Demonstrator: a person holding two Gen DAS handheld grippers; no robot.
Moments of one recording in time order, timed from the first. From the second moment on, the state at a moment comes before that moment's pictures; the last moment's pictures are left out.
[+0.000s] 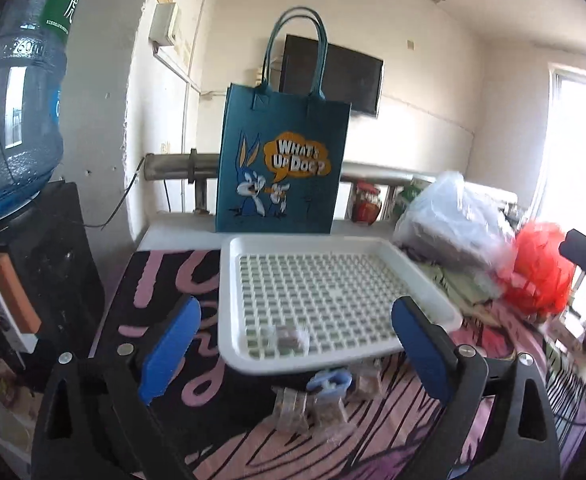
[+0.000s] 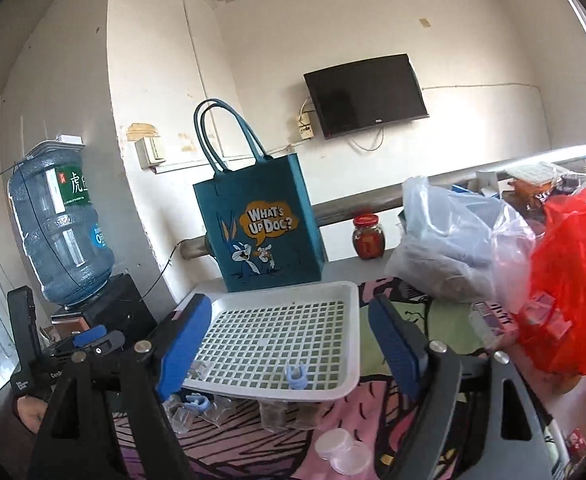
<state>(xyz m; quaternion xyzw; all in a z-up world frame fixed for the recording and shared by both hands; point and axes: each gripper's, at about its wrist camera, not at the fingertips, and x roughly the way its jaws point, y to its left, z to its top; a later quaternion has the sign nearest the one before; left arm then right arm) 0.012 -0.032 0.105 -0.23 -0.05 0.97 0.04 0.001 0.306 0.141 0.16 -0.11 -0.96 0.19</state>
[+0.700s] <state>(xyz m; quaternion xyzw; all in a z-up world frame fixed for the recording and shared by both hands) -0.023 -0.026 0.011 -0.40 -0.03 0.91 0.04 -0.045 0.251 0.007 0.38 0.11 -0.91 0.13</state>
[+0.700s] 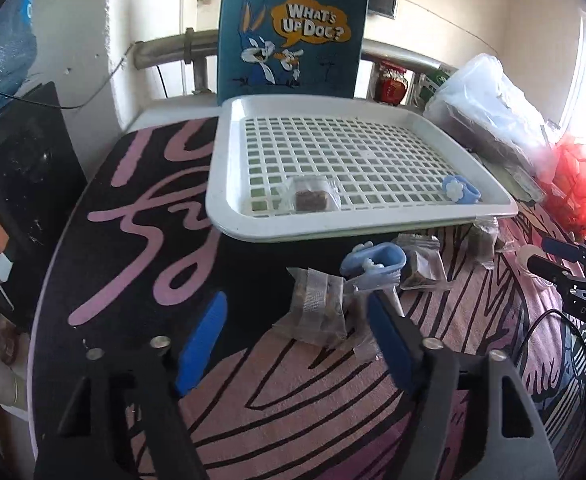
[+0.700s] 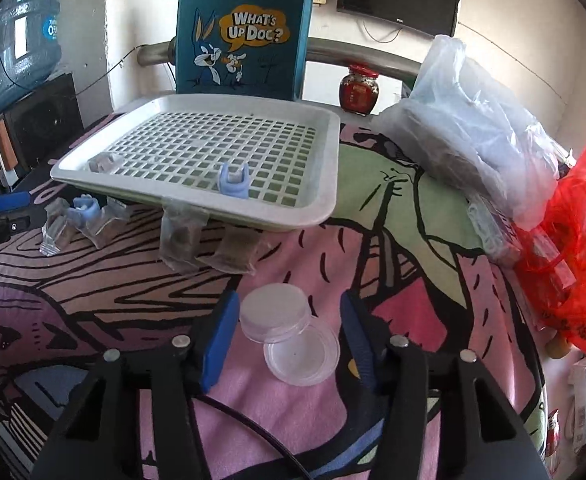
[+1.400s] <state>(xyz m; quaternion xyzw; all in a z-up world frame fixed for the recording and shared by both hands) 0.010 -0.021 0.038 -0.33 -0.05 0.94 0.08 -0.033 0.271 0.026 0.36 -0.07 -0.88 0.29</state>
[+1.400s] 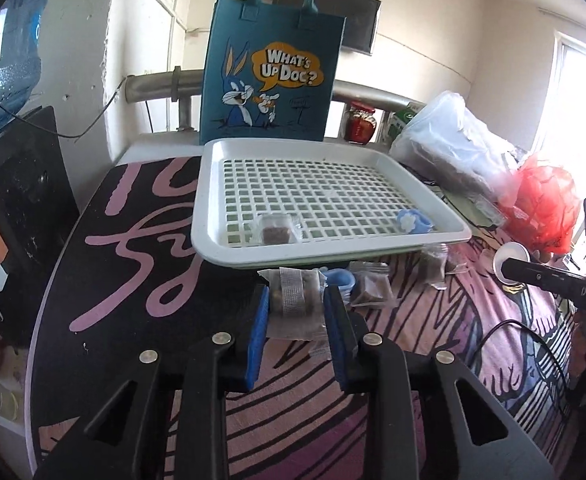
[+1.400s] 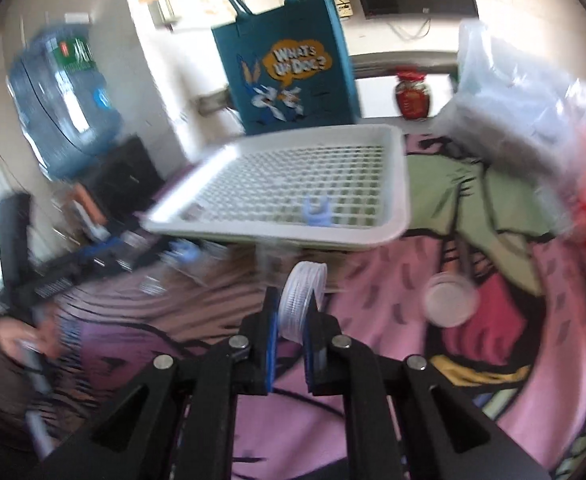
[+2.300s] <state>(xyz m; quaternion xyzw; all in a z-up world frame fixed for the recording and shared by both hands) 0.013 0.027 0.051 -0.24 0.01 0.97 0.08 -0.007 0.206 0.041 0.24 0.02 -0.94 0.26</state>
